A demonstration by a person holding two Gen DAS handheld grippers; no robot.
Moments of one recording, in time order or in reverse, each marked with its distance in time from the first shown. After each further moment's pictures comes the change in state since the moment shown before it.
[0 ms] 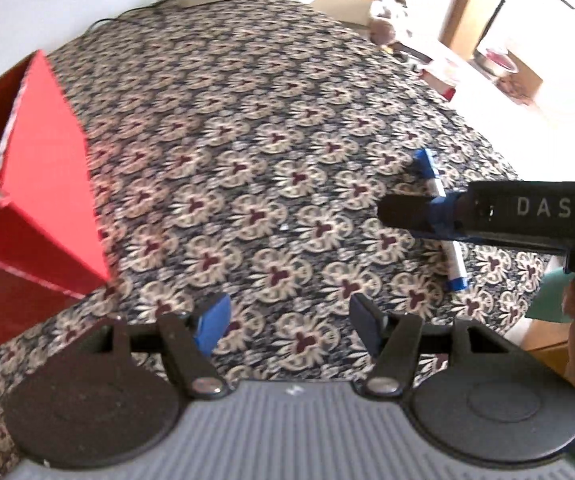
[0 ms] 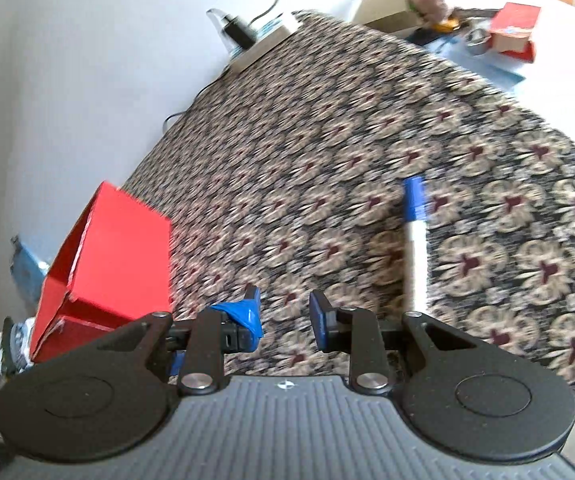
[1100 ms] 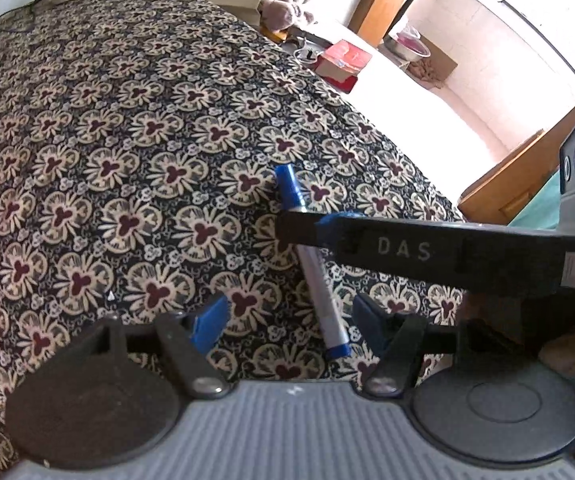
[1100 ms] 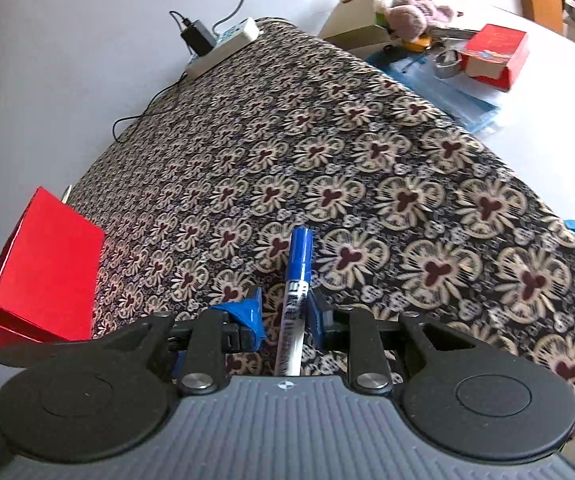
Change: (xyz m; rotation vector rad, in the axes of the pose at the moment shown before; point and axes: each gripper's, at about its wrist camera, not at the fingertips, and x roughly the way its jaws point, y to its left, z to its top) left arm 0.058 -0.053 0.042 0.065 0.036 -0.291; right arm 0.028 -0.050 0.027 -0.081 -0.013 -0.092
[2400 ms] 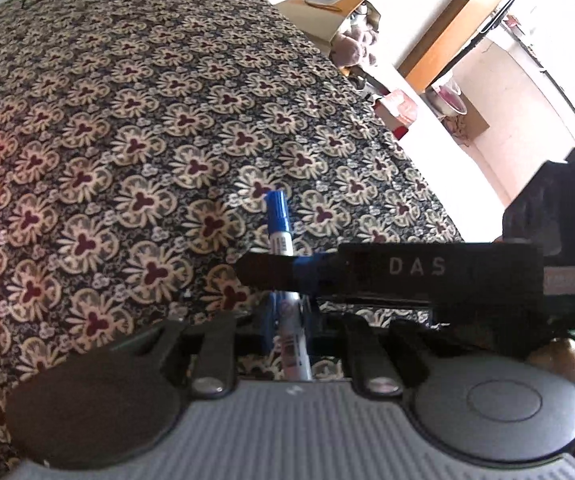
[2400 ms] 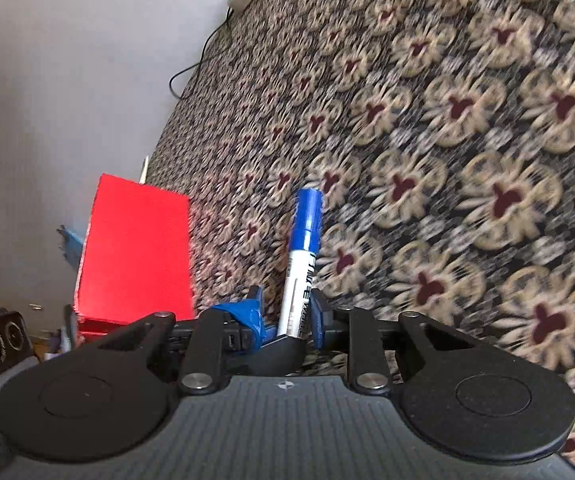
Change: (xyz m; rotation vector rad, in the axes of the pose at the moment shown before) left arm -0.030 0.047 -0.004 -0.216 -0.085 0.019; right arm 0.066 0.025 0.016 0.200 0.281 0.393
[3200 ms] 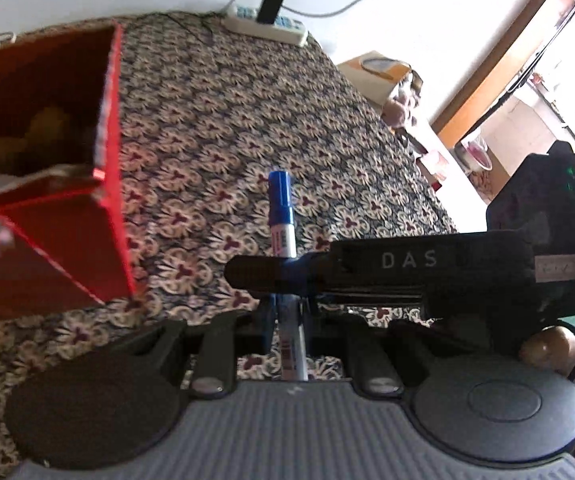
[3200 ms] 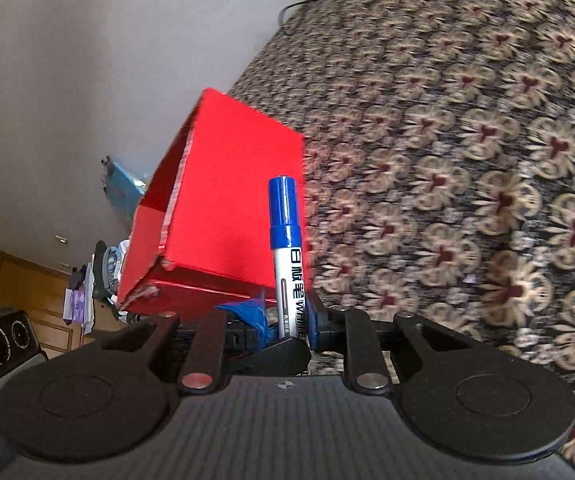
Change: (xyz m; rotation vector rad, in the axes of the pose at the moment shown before) left arm -0.105 0.062 -0.029 -0.087 -0.157 0.071; right arm 0.067 0.138 -0.031 -0.190 0.106 0.101
